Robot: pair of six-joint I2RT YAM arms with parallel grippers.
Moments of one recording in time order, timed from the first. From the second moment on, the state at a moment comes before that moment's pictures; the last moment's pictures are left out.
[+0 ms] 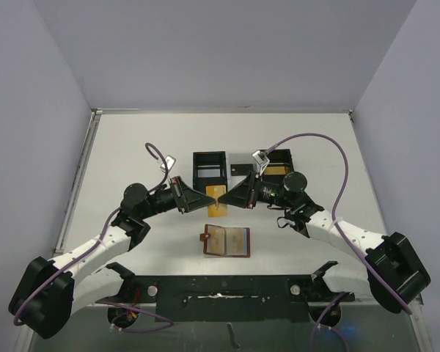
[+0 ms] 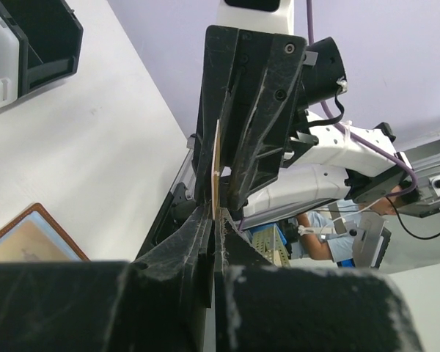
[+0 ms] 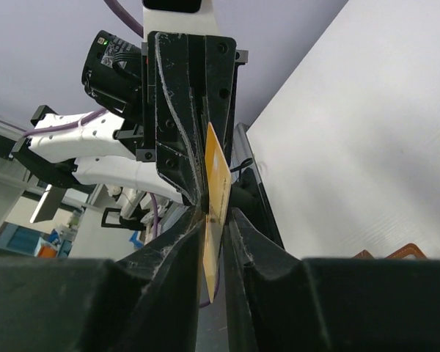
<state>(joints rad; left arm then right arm) -0.54 1.05 0.42 0.73 0.67 -1.19 0.60 1.20 0.56 0.71 -0.76 1.02</state>
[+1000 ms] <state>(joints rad) -0.54 0.77 0.47 0.03 0.28 -0.89 0.40 0.80 0.69 0.00 -0.13 0.18</state>
